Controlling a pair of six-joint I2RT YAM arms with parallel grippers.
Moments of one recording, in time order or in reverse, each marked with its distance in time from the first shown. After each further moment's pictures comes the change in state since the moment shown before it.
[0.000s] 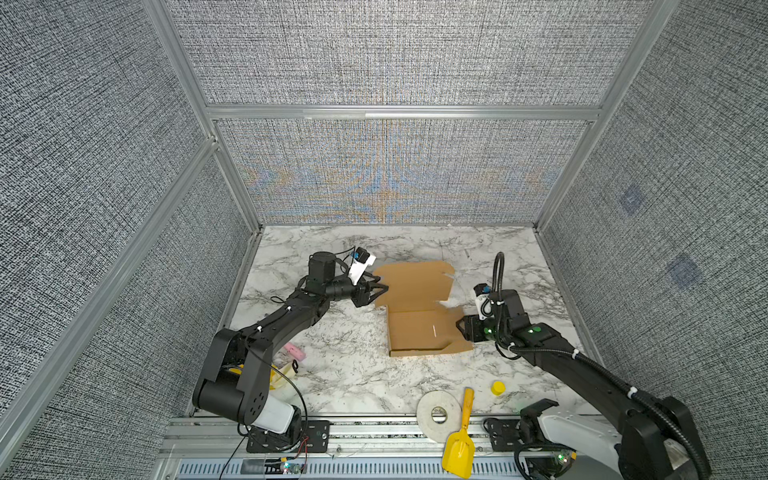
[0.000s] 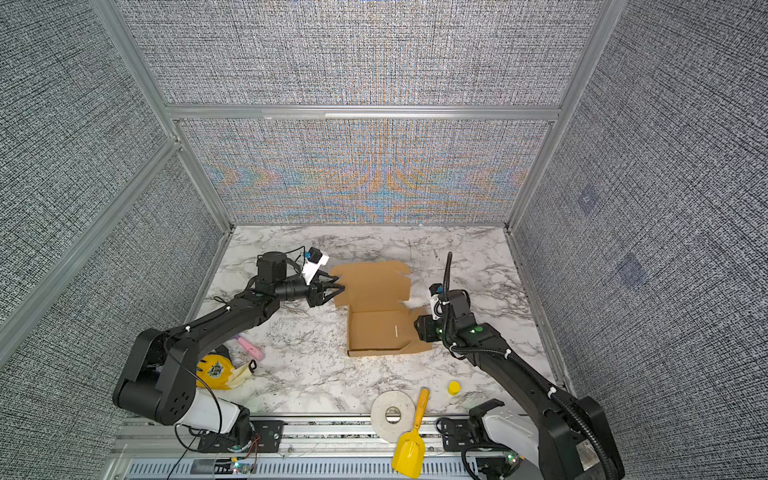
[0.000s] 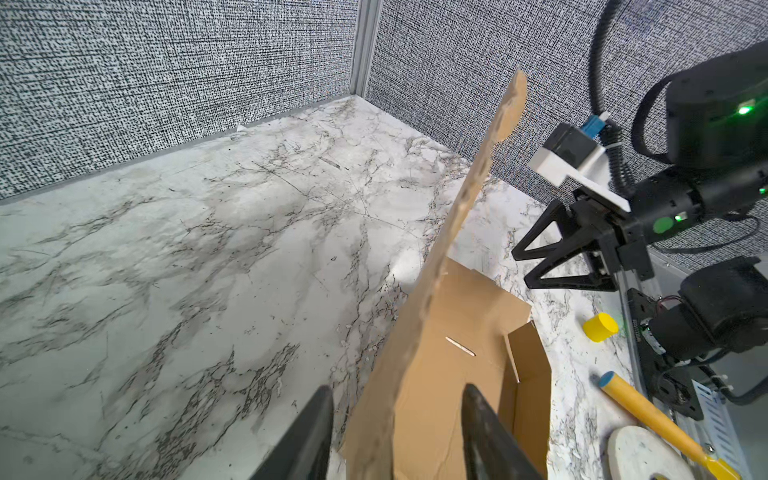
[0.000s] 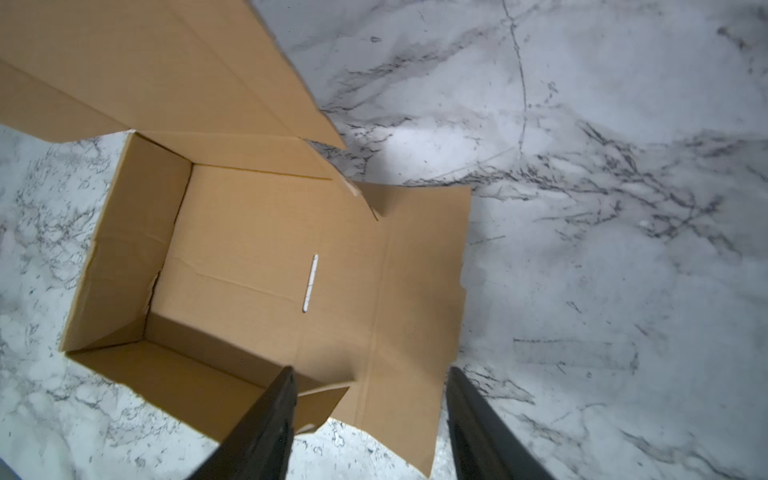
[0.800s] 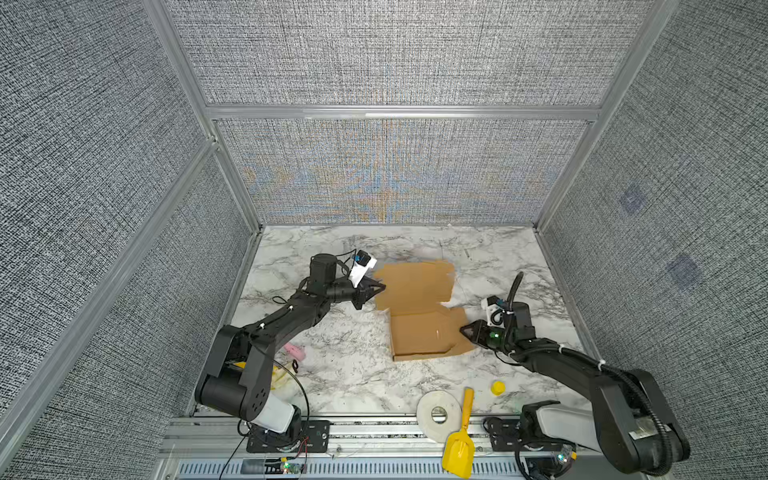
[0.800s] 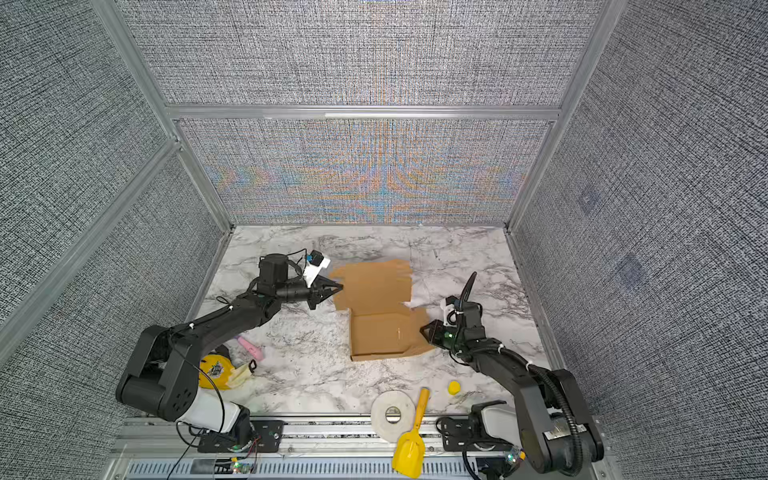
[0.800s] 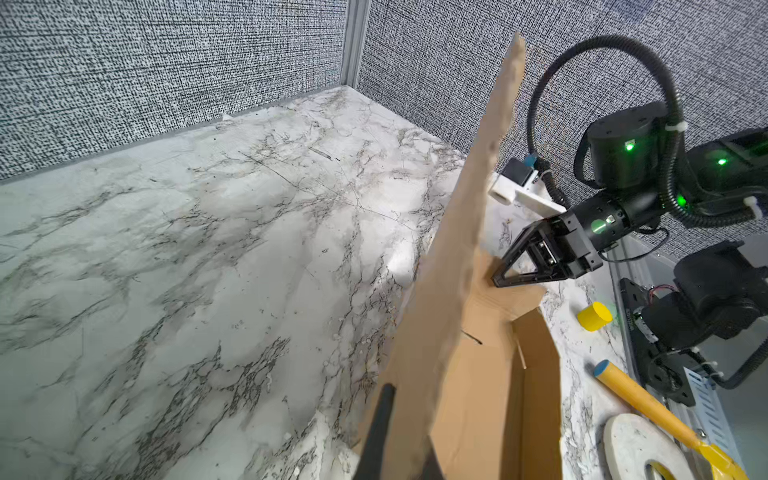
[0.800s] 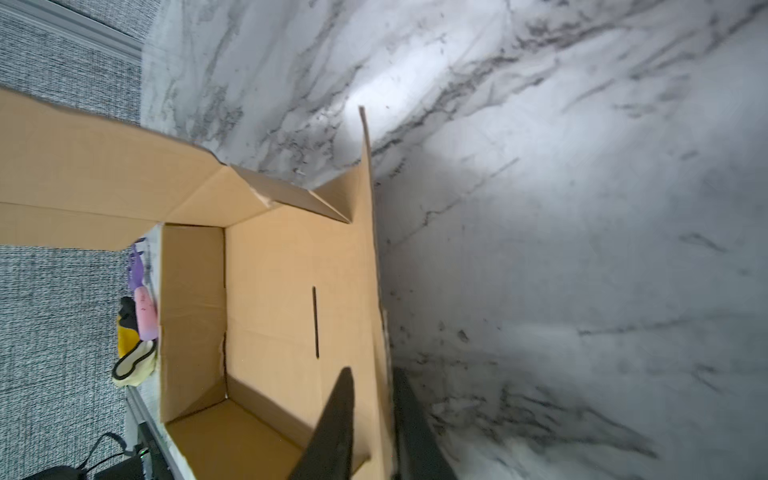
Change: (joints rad) left arm -0.004 0.022 -0.016 0.015 0.019 0.005; right arm -0.174 0.141 -0.207 0.412 -0.344 0.304
